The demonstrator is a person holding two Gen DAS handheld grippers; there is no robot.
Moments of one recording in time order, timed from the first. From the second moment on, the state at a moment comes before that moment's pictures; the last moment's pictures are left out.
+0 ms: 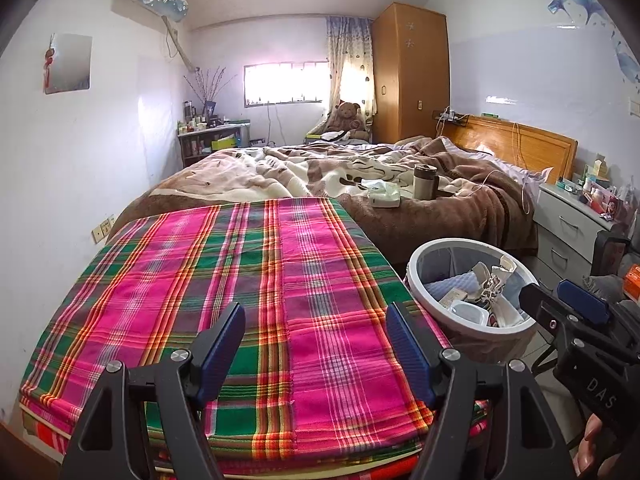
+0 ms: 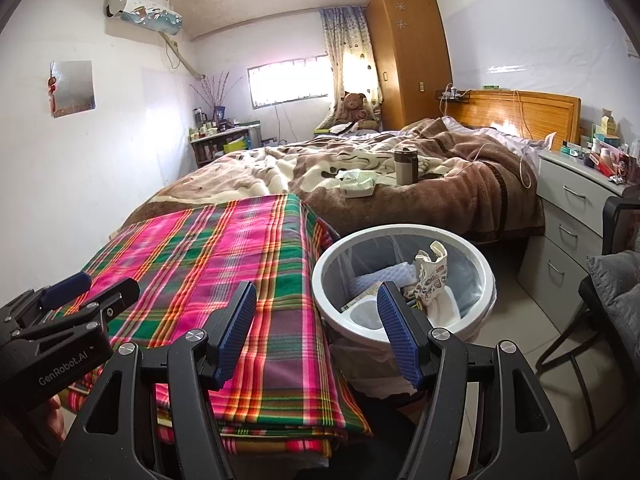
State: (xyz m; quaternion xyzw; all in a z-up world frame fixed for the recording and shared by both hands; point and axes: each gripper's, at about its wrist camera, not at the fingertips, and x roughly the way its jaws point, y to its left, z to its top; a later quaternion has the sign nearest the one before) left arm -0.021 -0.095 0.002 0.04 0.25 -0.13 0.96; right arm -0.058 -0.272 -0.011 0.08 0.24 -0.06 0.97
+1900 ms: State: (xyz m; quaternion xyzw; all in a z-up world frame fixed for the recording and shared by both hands) left arm -0.022 -0.095 0.001 0.04 0.26 -0.13 0.96; right arm -0.057 -0.264 -0.009 0.08 0.24 -0.06 0.96
